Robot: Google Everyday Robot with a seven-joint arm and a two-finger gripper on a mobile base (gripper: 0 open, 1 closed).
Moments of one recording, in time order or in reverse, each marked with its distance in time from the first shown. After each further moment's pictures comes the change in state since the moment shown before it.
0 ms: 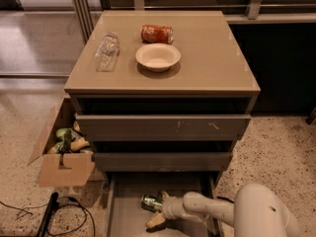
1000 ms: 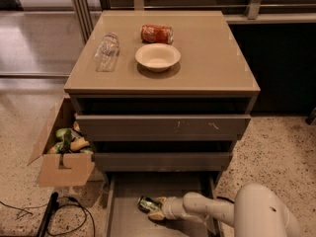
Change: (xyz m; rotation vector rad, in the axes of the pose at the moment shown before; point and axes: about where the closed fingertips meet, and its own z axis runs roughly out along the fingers) arm 0.002 0.000 0.001 0.001 0.000 0.003
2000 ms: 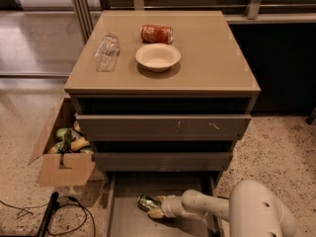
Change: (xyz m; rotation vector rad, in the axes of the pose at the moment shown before) arm 0.002 -0.003 0.005 -0.014 0.025 0.027
